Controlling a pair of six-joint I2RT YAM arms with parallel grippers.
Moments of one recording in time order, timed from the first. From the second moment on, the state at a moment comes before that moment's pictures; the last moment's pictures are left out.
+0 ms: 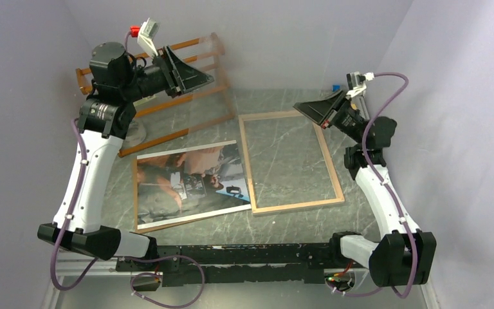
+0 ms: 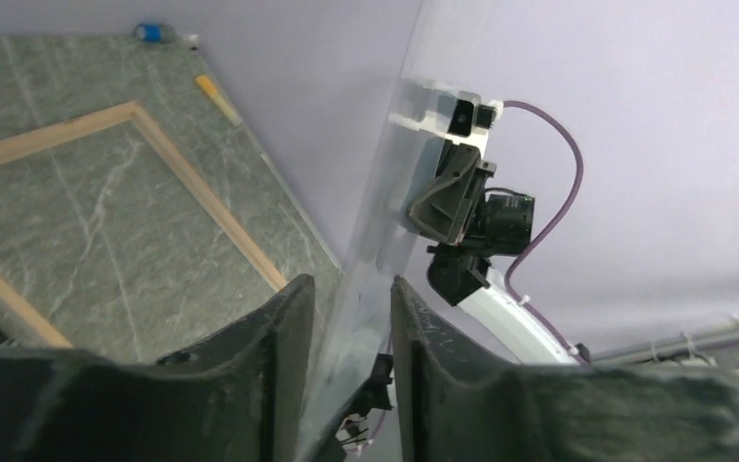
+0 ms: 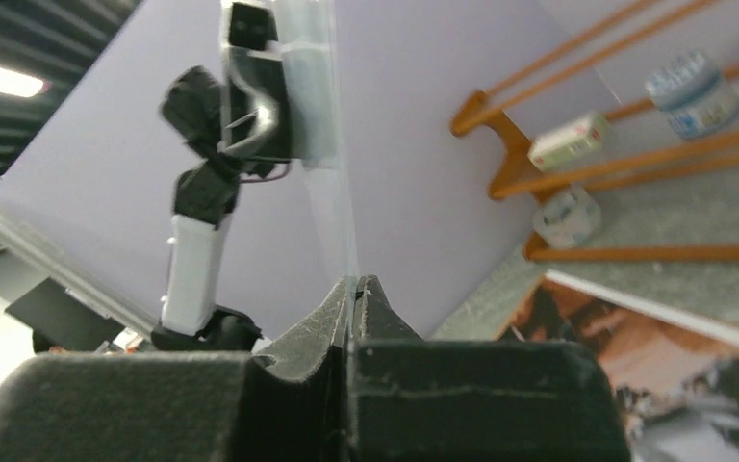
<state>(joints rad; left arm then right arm) -0.24 1.38 1.83 -0.44 0.78 -0.85 0.04 1.12 0.88 0.90 -0.91 1.40</state>
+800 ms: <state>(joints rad) -0.23 1.50 1.32 -0.63 0.66 -0.52 0.02 1.76 1.25 -0.44 -0.78 0.44</state>
